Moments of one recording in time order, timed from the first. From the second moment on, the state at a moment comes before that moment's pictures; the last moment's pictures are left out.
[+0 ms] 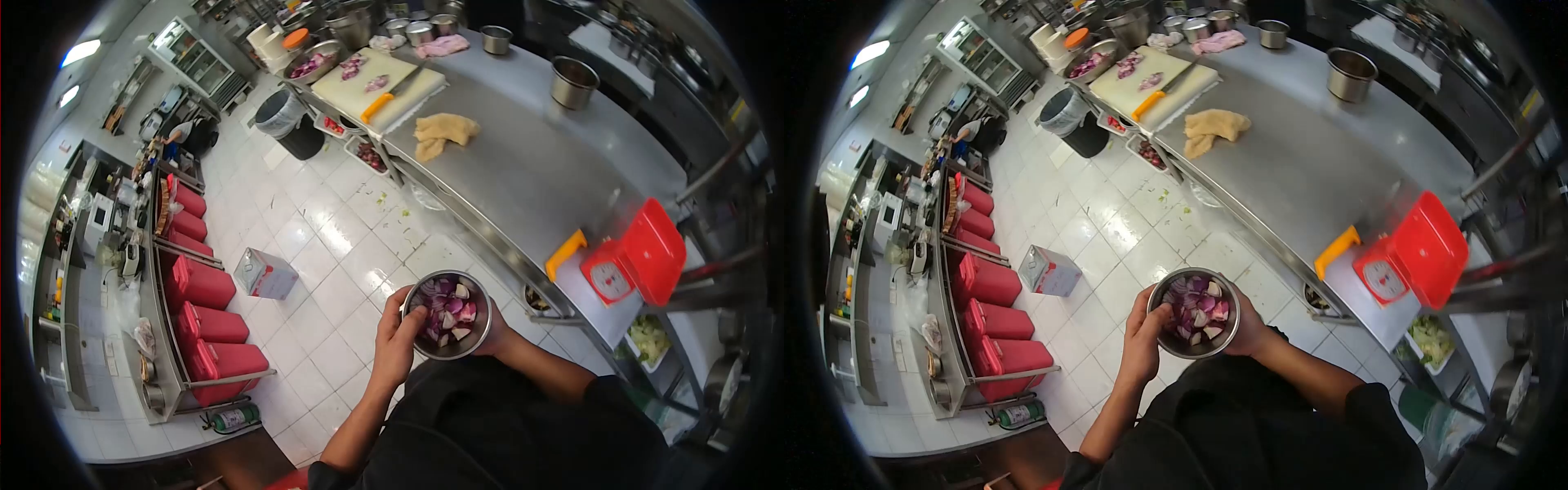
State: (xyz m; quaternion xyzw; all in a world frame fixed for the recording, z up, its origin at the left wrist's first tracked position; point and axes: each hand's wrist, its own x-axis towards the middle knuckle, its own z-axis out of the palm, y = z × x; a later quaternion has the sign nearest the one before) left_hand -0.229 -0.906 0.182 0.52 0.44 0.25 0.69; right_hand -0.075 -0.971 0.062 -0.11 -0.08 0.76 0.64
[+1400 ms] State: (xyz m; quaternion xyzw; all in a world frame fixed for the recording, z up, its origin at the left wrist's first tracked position) left_hand 0.123 -1.051 0.022 0.65 -0.53 -0.30 0.45; right_hand -0.141 -1.119 -0.029 -0.02 0.11 -0.45 0.89
